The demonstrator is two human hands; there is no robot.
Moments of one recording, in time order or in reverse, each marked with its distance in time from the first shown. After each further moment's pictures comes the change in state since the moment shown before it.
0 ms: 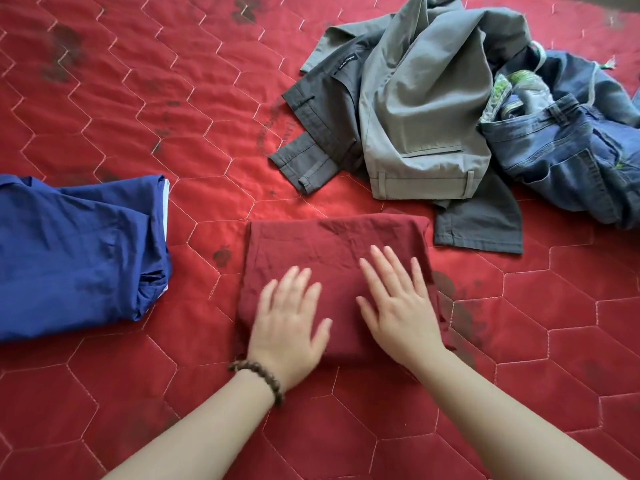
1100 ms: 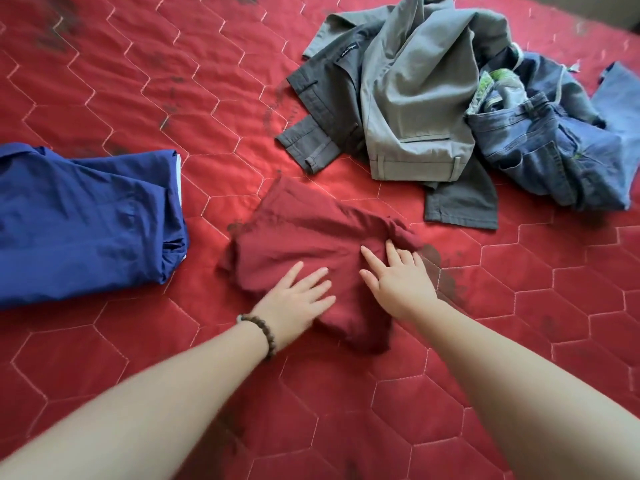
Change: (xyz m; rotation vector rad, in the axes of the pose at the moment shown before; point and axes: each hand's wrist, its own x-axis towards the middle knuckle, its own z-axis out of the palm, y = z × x) left_hand -0.015 -0.035 -0.014 0.301 -0.415 0.607; right_hand 0.004 -0.019 -0.029 -0.207 -0.608 0.238
